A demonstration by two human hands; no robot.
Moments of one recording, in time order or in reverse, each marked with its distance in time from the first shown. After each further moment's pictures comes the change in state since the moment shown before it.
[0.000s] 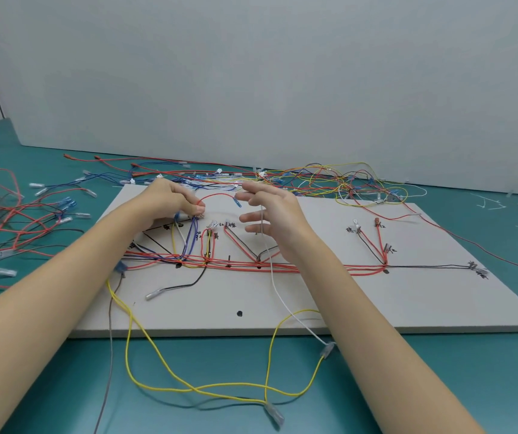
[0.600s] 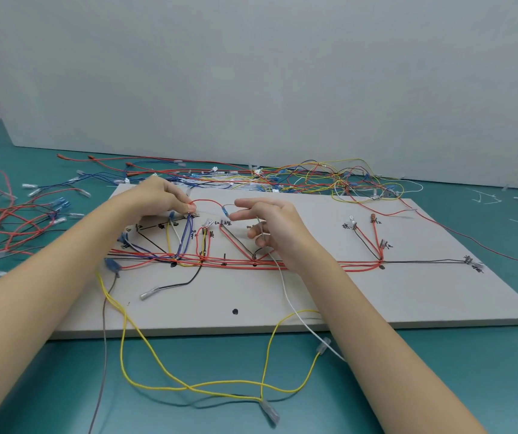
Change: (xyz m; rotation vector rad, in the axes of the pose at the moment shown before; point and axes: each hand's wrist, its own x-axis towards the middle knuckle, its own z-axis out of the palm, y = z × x) left_hand 0.003 -0.001 -0.011 0.172 -0.067 -0.006; right_hand -0.008 0.012 -0.008 -0.083 -0.026 0.044
